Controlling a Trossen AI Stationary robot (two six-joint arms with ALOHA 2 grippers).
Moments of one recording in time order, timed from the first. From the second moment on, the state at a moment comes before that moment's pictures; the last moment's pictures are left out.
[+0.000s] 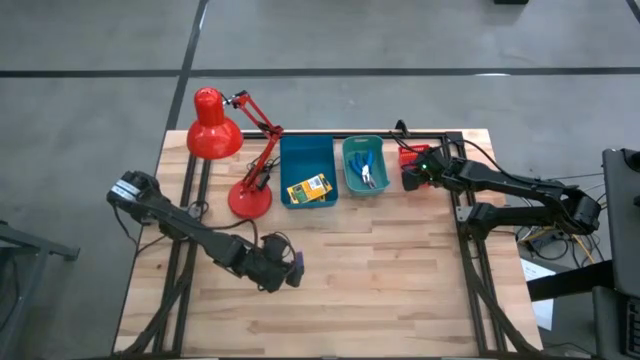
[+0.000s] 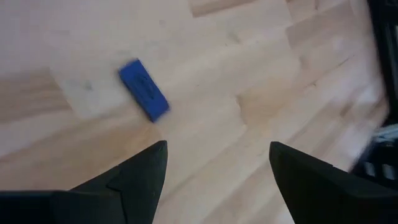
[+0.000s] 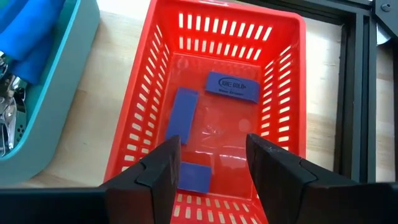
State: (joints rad) left arm -0.50 1.54 0.94 -0.33 -0.37 -1.60; right arm -0.60 1.02 0.50 -0.54 0.41 0.62
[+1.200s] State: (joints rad) left arm -0.43 1.64 0.93 -0.28 -0.35 -1.83; right arm -0.60 1.02 0.50 -0.54 0.41 0.62
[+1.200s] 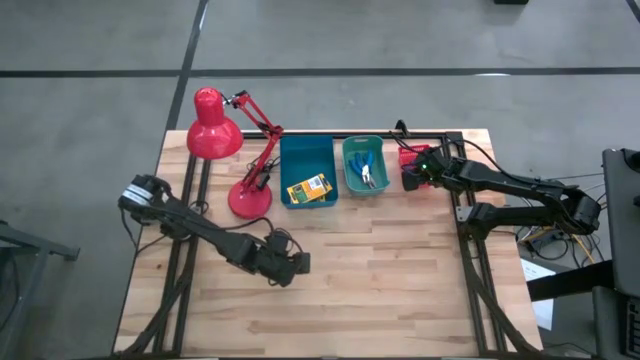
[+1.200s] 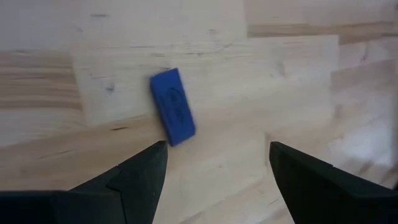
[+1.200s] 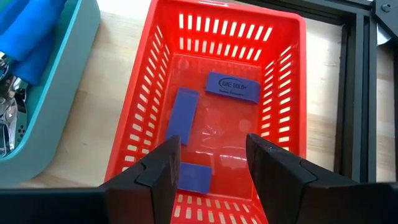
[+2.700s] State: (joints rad) left arm -0.32 1.74 0.98 -0.32 -0.19 -1.76; right arm -0.60 1.02 0.50 -0.54 0.41 0.62
